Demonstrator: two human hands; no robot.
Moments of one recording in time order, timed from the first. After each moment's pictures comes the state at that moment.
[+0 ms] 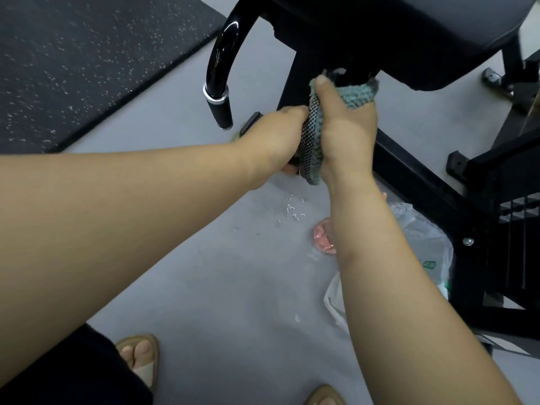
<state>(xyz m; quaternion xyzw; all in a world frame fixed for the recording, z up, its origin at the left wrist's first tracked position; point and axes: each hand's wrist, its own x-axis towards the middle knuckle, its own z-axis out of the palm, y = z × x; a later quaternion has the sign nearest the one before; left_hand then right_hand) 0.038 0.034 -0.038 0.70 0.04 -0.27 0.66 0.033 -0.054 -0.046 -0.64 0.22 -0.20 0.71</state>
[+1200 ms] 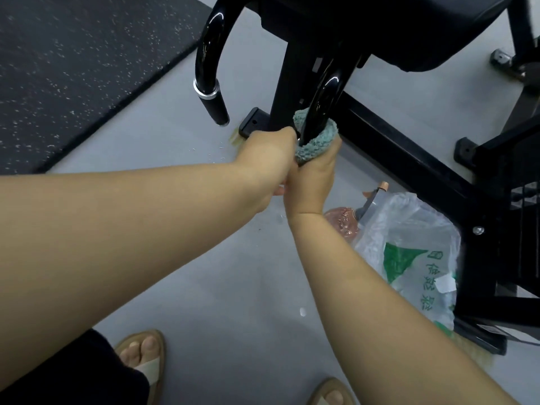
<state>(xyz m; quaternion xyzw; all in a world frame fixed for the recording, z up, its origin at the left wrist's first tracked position) 0.007 0.029 -0.042 0.70 0.18 -0.29 0.63 0.001 -0.036 -0.125 -0.80 0.23 -0.26 0.50</state>
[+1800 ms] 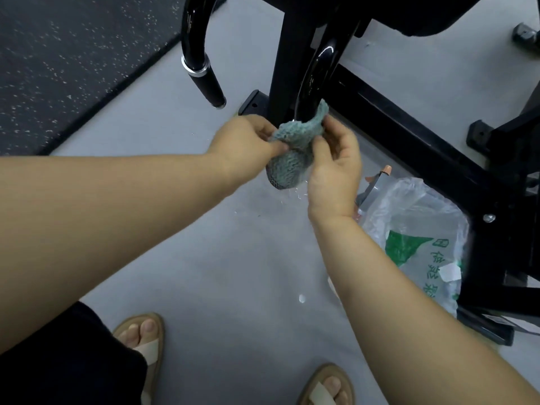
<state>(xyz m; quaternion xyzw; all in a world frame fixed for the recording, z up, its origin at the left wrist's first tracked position) 0.013 0.043 -0.078 0.83 0.01 -0.20 0.52 -0.027 -0.067 -0.113 -0.65 0.24 -0.20 0.70</state>
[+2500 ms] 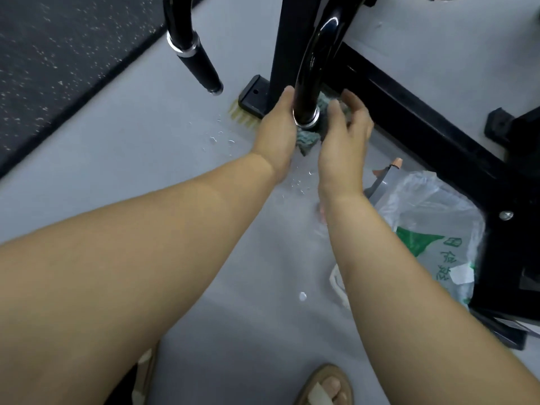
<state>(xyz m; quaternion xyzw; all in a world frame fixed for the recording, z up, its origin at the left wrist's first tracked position) 0.038 -0.023 -0.123 0.56 0.16 -0.22 0.78 0.001 -0.088 -0.124 -0.73 0.27 -0.15 0.61</state>
